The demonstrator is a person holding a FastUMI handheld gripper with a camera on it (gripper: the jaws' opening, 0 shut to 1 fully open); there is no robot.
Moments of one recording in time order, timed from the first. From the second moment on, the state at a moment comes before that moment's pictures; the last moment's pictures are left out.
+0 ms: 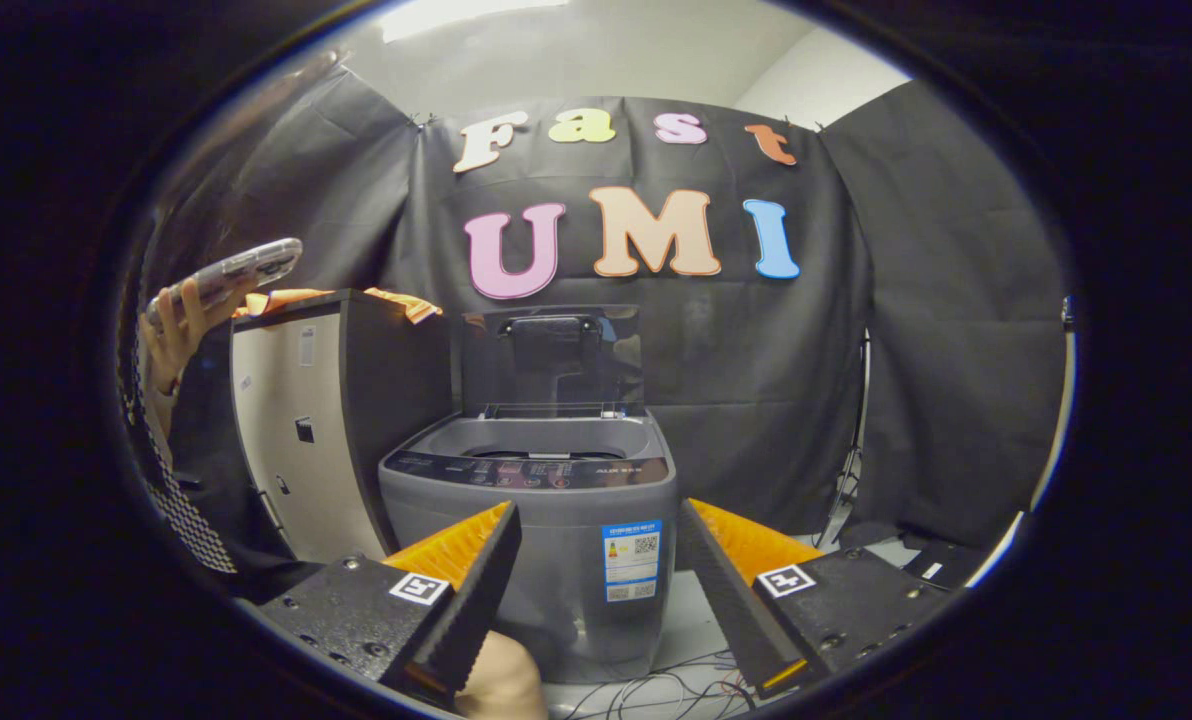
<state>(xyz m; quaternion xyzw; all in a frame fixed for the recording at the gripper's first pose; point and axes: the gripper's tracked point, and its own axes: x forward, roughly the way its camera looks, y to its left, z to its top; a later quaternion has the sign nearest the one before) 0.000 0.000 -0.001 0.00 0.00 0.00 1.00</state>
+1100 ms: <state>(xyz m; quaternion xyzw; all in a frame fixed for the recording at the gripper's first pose) 0.000 -0.003 0.000 0.00 0.00 -0.01 1.00</state>
